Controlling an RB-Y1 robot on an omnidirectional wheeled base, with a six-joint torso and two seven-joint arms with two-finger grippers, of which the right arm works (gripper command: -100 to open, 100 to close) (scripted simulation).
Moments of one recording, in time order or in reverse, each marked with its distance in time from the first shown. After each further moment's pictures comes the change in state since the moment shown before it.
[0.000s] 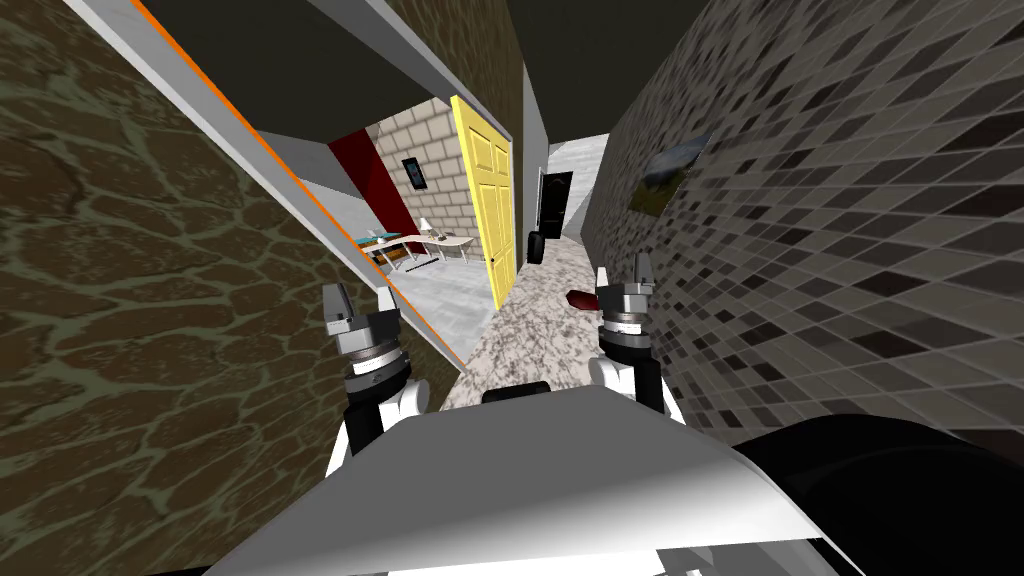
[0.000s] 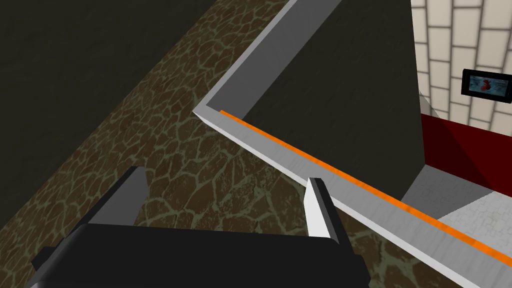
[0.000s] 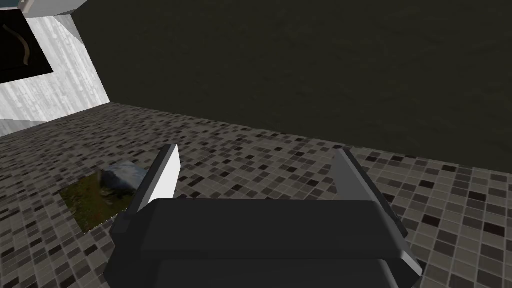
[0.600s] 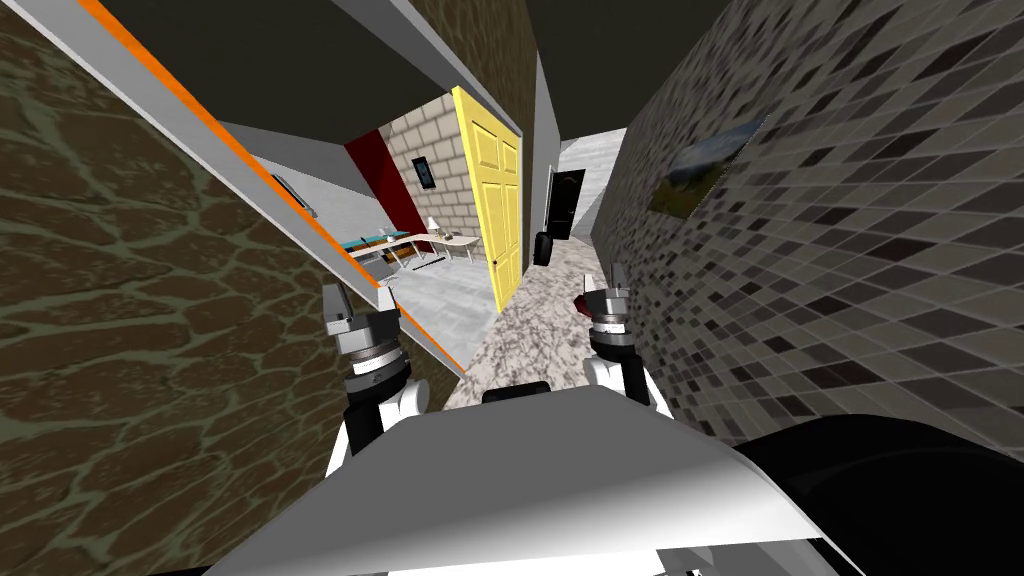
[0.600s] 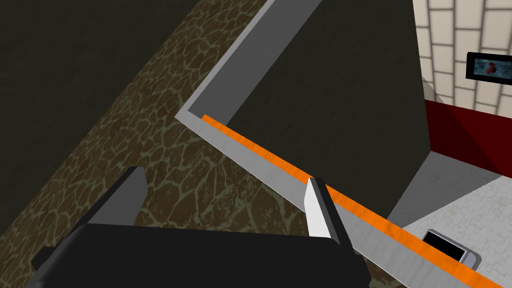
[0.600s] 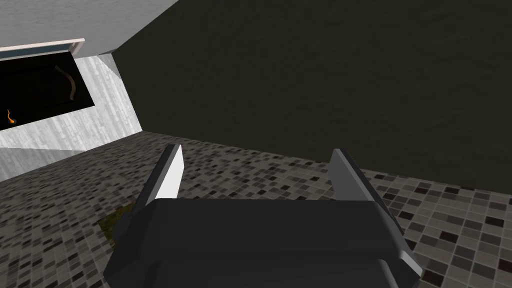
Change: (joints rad) arm -0.029 -0.048 0.032 0.106 0.007 -0.018 -0.003
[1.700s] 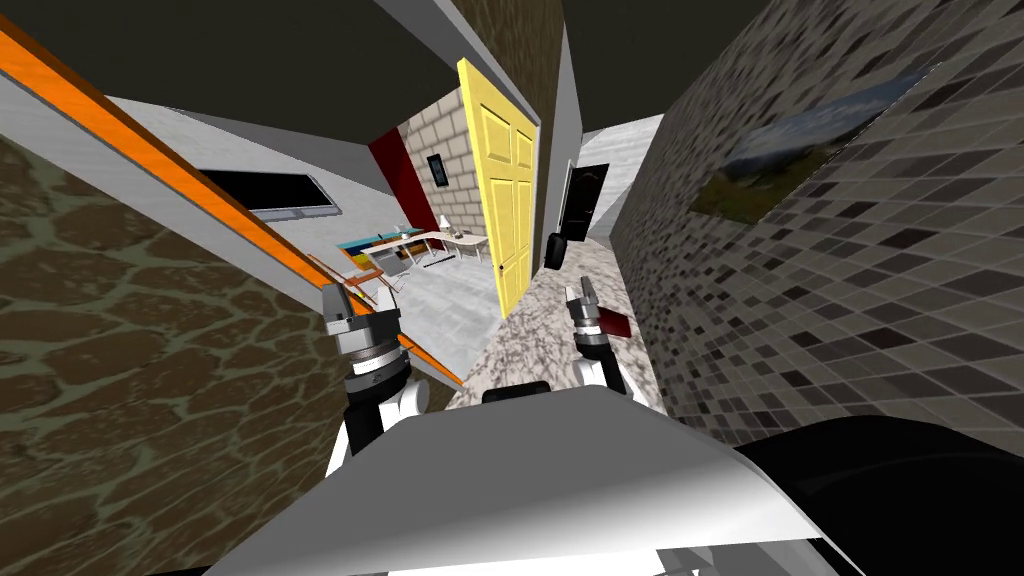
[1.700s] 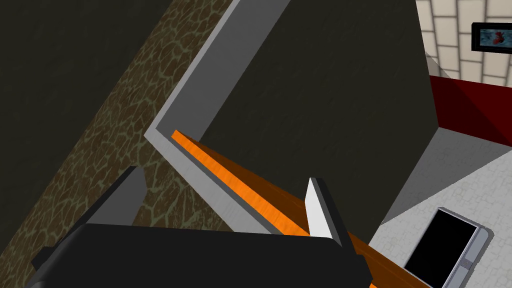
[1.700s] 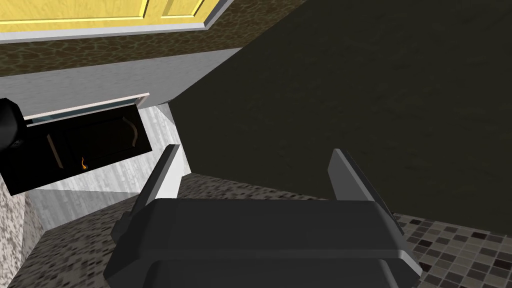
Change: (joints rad) arm -0.058 -0.044 0.071 0.199 0.019 -0.031 0.003
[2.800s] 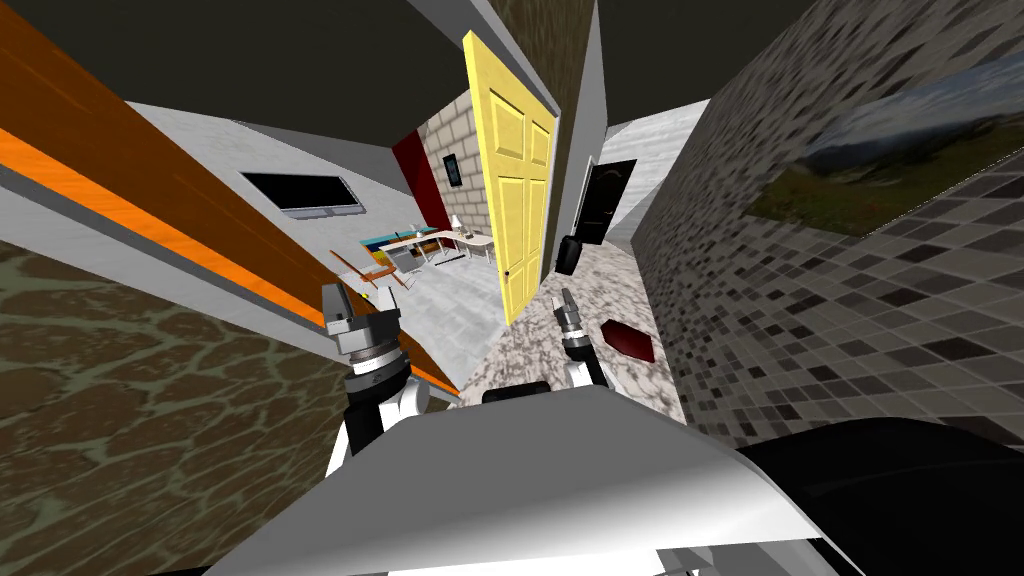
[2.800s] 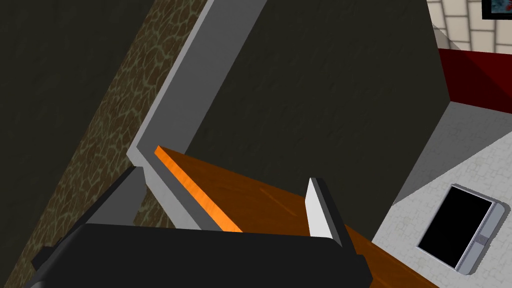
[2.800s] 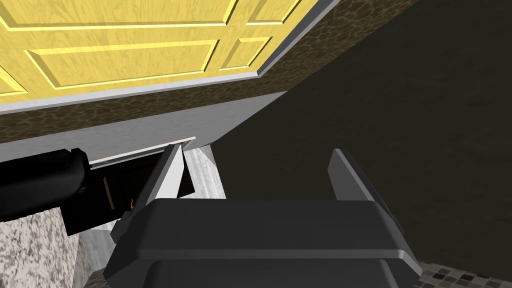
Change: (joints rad) arm -0.062 -0.021 0.066 0.207 0.017 -0.034 0.000
